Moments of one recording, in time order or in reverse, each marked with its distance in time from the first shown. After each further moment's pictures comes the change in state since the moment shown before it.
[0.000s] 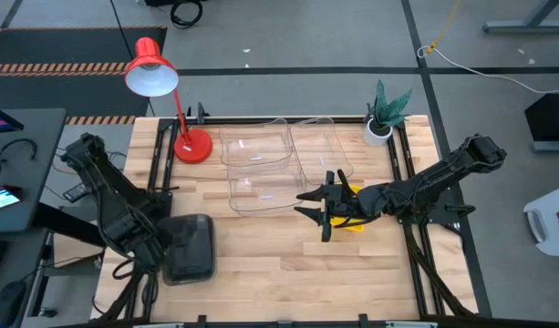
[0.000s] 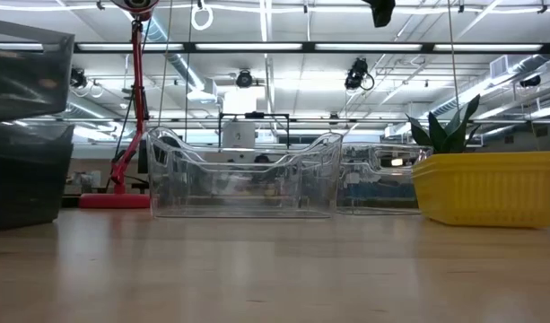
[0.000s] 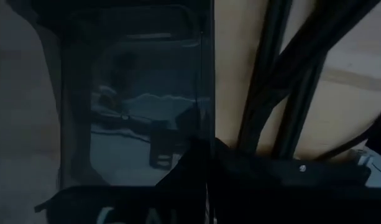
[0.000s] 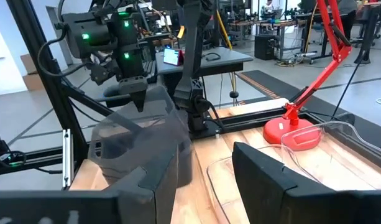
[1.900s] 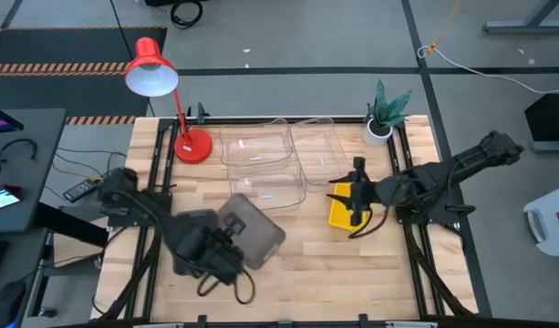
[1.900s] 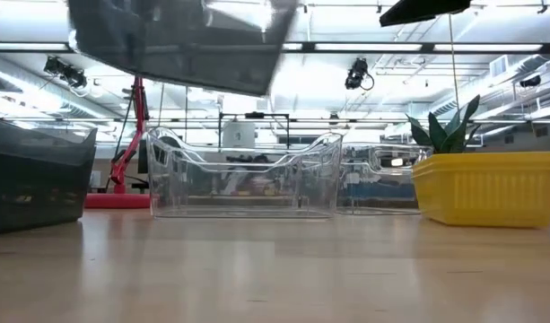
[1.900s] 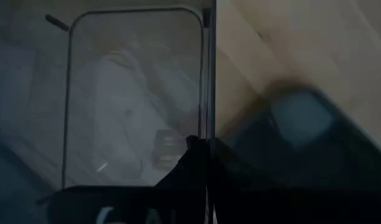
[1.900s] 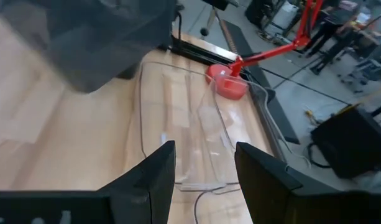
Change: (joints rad) left arm 0.309 0.567 0.650 -0.068 -0.270 -0.385; right arm 0.002 -0.341 0.000 -0.736 0.087 -0.345
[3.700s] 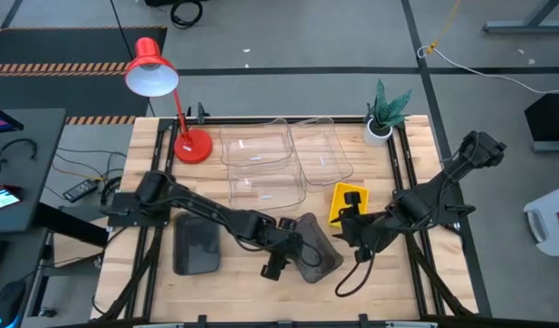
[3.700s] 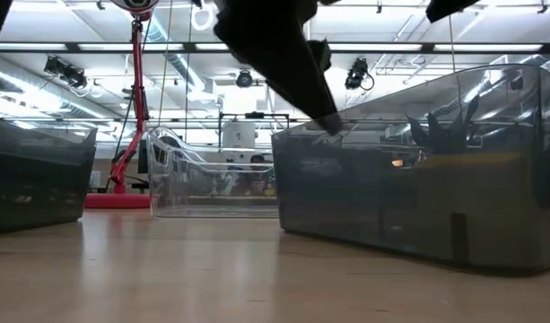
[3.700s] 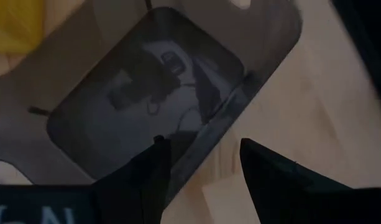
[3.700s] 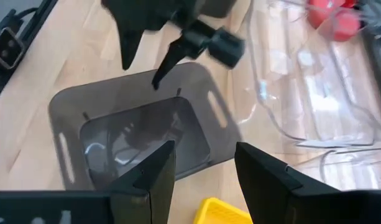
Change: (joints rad) left arm 0.276 0.253 -0.209 0.977 0.291 -0.153; right arm 0.246 0.298 0.257 -0.409 -0.100 0.422
